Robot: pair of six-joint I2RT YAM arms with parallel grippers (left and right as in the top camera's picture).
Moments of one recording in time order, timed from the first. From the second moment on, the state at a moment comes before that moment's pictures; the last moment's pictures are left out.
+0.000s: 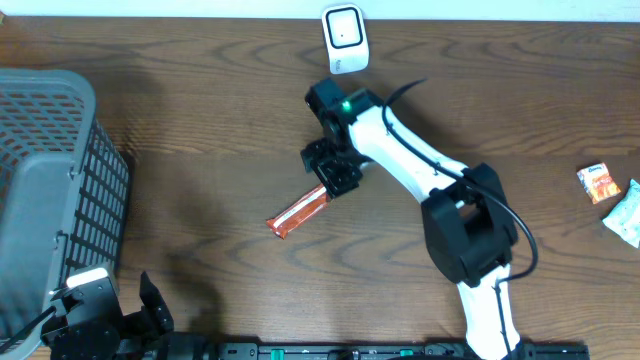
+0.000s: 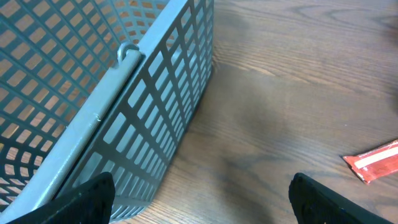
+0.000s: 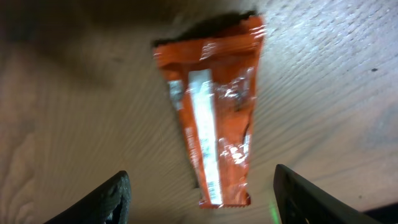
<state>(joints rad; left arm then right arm) -0.07 0.32 1.05 -1.37 -0.39 -0.15 0.60 2.21 1.81 -1.10 -0.34 1.63</state>
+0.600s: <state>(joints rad) -0.07 0.32 1.05 -1.37 -0.37 -0.15 0.63 2.46 2.07 -1.35 -0.35 1.61</state>
